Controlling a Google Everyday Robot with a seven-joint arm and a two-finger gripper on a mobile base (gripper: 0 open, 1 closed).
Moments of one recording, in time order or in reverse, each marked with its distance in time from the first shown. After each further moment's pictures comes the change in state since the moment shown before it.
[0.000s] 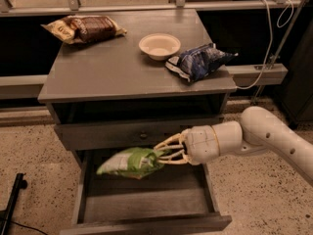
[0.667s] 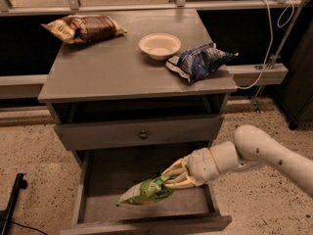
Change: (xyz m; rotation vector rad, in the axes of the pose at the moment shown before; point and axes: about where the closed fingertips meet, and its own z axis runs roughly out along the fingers) arm 0.090 0.074 0.002 -0.120 0.145 0.337
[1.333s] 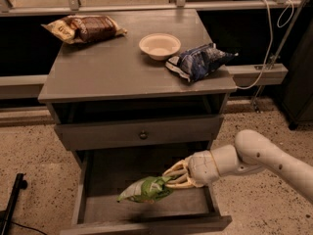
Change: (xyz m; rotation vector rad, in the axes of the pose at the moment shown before) arm 0.012 -0.004 0.001 0.033 -0.018 -0.070
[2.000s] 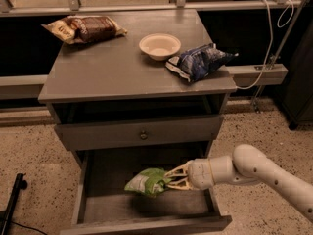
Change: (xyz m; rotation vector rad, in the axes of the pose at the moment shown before) arm 0.065 -0.016 0.012 0.139 0.100 -0.300
